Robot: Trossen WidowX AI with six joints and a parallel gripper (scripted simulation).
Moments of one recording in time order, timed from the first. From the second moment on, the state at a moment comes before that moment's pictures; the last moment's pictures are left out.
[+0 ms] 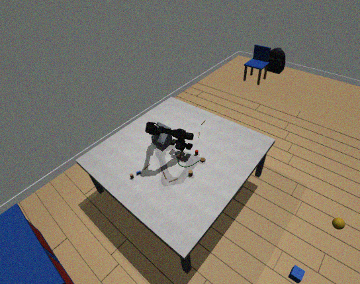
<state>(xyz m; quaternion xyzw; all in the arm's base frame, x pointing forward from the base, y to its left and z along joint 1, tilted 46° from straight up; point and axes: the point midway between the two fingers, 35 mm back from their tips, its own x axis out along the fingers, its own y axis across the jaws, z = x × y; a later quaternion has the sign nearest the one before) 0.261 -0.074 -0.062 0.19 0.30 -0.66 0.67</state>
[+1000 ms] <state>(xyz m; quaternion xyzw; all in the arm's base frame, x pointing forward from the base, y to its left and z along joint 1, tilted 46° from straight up) 0.256 -0.046 -0.089 0.18 0.31 -0.65 0.67</state>
